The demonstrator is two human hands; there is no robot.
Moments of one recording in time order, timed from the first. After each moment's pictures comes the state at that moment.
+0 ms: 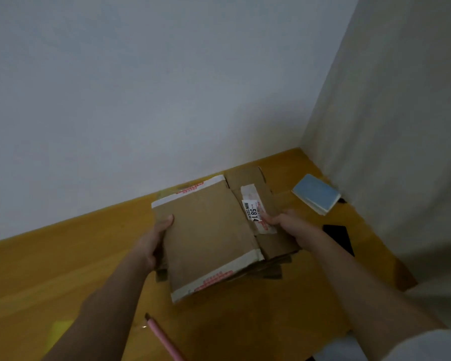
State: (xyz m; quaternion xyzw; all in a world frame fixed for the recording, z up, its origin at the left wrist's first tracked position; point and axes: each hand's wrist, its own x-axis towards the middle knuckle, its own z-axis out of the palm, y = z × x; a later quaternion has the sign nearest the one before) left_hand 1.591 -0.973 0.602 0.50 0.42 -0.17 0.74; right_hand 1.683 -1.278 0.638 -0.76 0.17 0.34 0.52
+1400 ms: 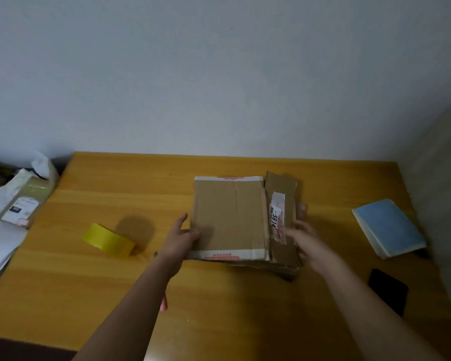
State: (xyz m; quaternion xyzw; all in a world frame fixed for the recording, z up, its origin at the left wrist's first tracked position) left_hand 1.541 -1.079 0.576 0.56 0.53 0.00 0.64; right_hand 1.728 -1.299 0.549 -0.74 0.08 0.44 0.50
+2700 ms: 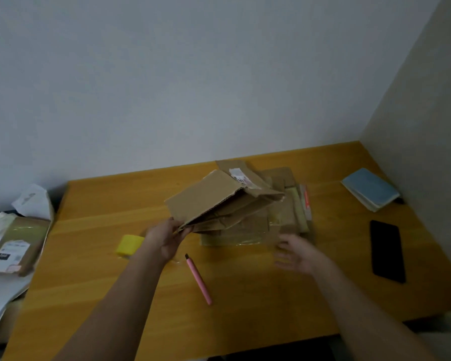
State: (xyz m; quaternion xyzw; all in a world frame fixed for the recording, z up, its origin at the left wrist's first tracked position) left_hand 1.468 -0.977 0.613 0.36 0.49 0.05 0.80; right_hand 1.580 -1.257 0.557 -0.64 0.23 0.46 0.57
